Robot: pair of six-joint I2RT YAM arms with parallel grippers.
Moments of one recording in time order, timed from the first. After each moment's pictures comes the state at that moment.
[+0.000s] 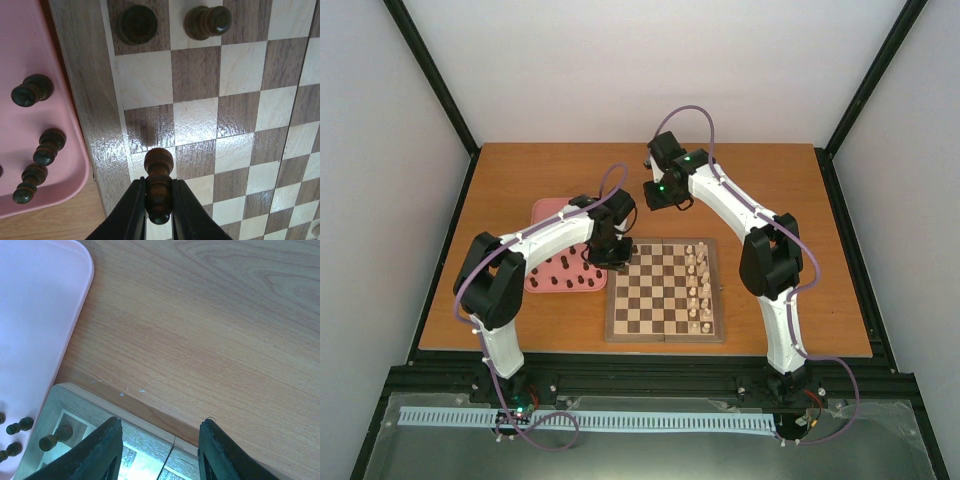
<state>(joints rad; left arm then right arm) -0.62 1.81 1.37 -0.96 0.17 -0.58 0.55 2.16 2.02 -0.97 -0.08 0.18</state>
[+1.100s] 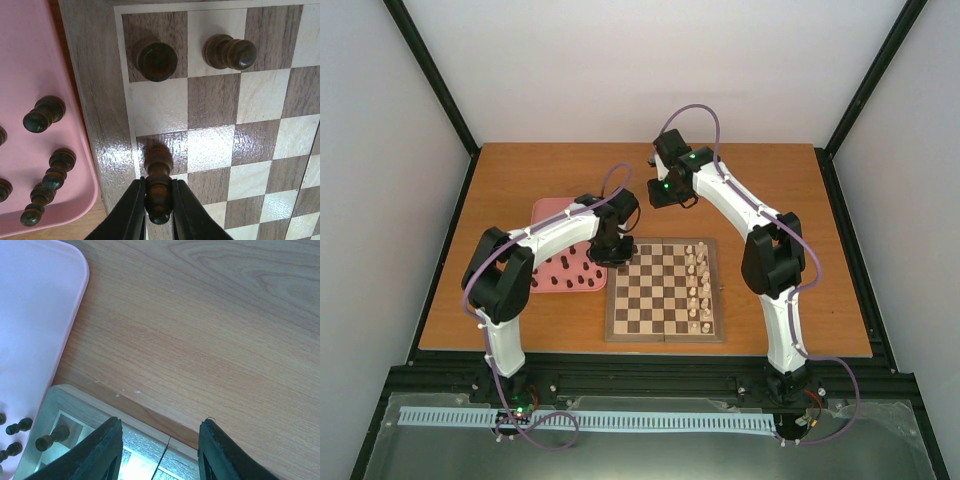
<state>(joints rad) -0.63 1.87 1.40 -0.96 0.11 -0.60 0.52 2.16 2.02 -0.97 -0.11 0.17</state>
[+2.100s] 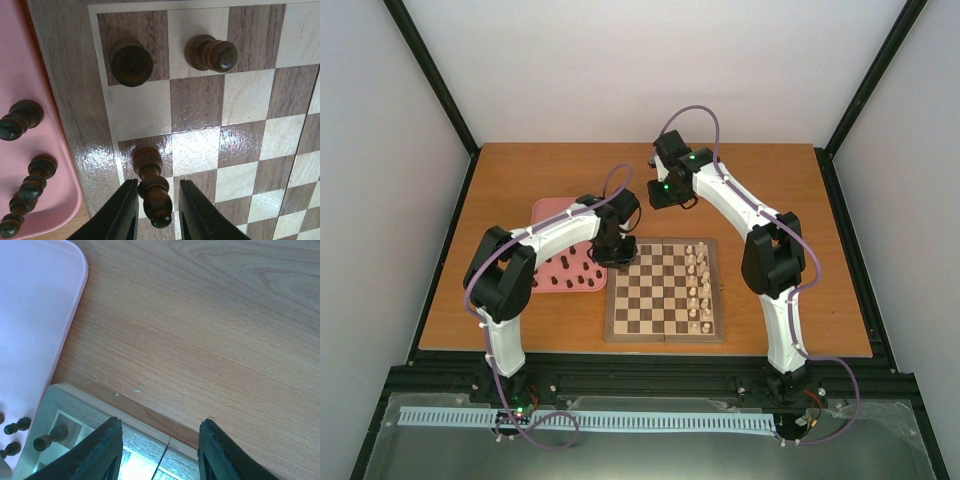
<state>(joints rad) -0.63 1.88 1.40 -0.94 0.15 -0.60 0.52 2.16 2.01 -0.96 -0.11 0.17</state>
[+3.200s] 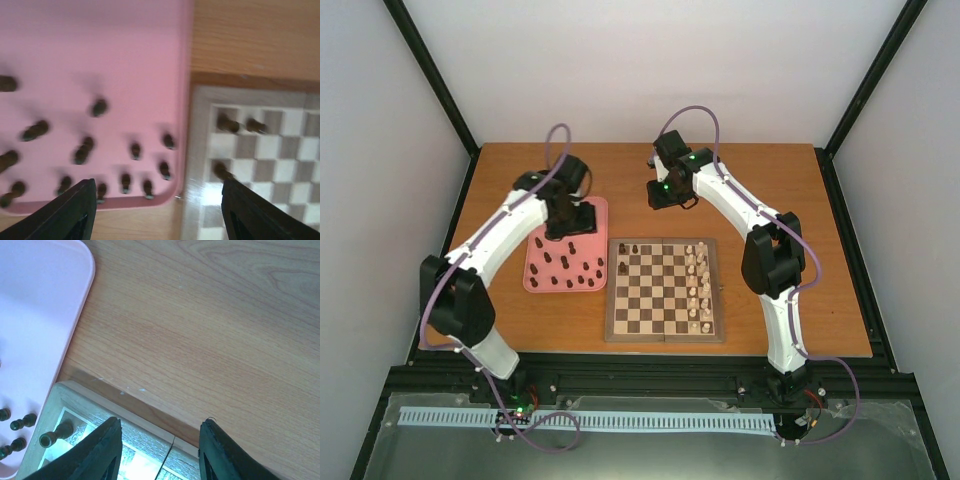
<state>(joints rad) -0.45 1.65 1.48 -1.07 -0.02 -0.53 0.52 2.16 2.01 -0.96 -0.13 0.16</state>
